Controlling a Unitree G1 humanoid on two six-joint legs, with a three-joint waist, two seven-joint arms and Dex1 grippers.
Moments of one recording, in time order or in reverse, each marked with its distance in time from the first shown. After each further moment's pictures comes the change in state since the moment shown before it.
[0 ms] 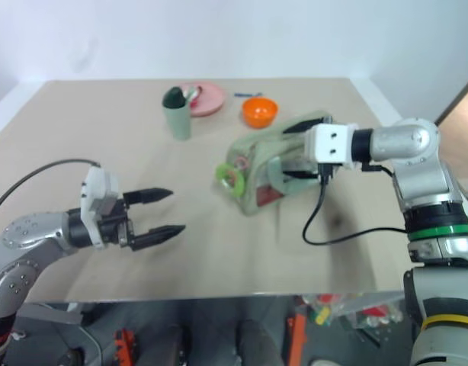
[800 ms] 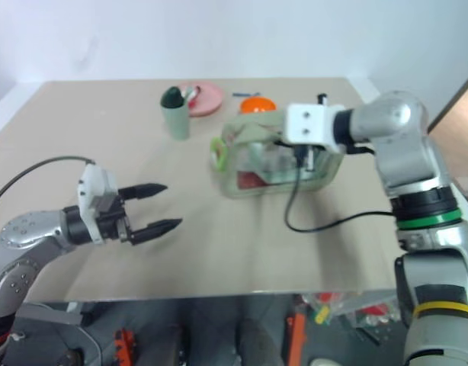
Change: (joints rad) left arm -0.011 0.003 0.006 0.029 0.050 -0.031 0.018; right arm -0.069 0.095 0.045 -0.434 -0.153 0.646 -0.034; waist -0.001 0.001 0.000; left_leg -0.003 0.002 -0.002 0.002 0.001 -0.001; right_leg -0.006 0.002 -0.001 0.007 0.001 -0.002
